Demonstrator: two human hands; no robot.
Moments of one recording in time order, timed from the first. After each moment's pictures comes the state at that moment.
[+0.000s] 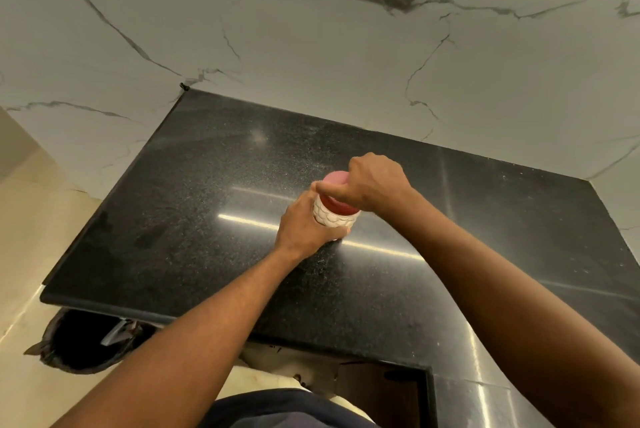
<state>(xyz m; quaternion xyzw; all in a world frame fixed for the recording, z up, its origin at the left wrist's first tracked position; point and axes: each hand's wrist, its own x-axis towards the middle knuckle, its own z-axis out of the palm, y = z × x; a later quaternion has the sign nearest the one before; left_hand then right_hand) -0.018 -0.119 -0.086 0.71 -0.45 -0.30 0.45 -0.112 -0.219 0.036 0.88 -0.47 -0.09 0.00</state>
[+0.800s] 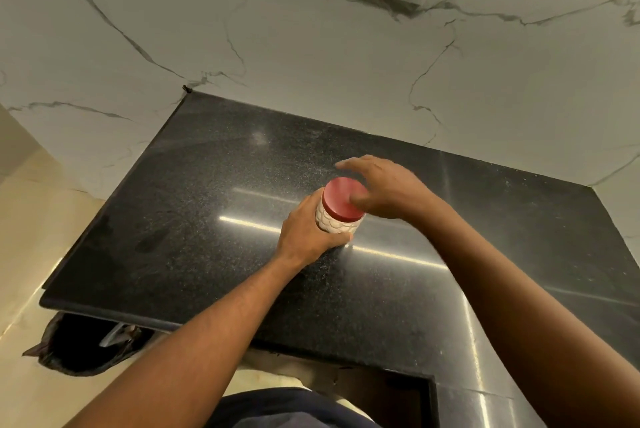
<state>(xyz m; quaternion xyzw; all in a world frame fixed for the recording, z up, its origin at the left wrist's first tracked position) -0.015 -0.120 -0.091 0.69 -0.48 -0.29 0.46 -0.132 -0.223 0.054 0.91 -0.39 -0.09 -0.13</state>
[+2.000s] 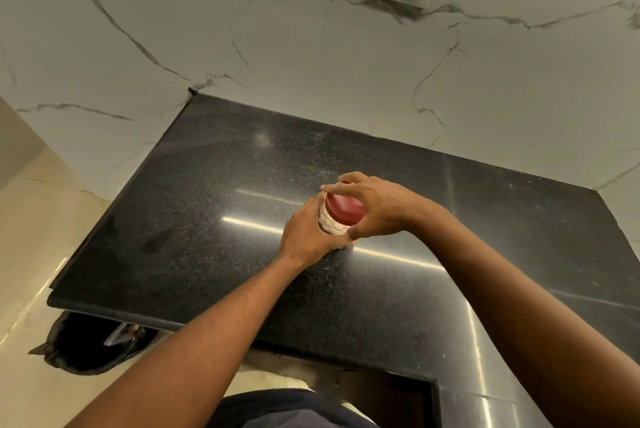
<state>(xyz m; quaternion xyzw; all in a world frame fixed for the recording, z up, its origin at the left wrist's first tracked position) -0.013 -0.119 -0.088 0.70 -0.48 -0.29 0.44 -0.134 -0.222 0.039 0.93 -0.29 -0.17 -0.14</state>
